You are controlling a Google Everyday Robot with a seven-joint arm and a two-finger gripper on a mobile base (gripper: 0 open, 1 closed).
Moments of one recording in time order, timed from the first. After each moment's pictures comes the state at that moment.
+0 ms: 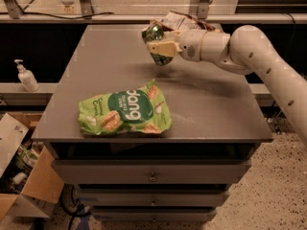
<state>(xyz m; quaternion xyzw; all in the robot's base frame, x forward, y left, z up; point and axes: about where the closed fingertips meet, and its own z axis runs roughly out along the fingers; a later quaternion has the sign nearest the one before) 0.734 -0.030 0.906 -0.36 0.65 0.34 0.57</state>
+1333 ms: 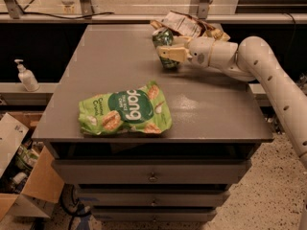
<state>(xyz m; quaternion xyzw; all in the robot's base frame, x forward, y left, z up) 0.752 -0.064 0.871 -0.37 0.63 0.36 0.58</state>
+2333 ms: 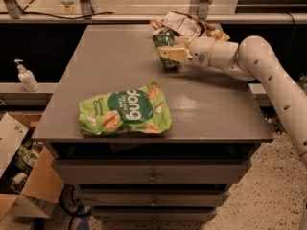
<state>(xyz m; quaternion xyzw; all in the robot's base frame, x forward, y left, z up) 0.752 -0.064 0.875 -0.37 0.63 0.36 0.58</state>
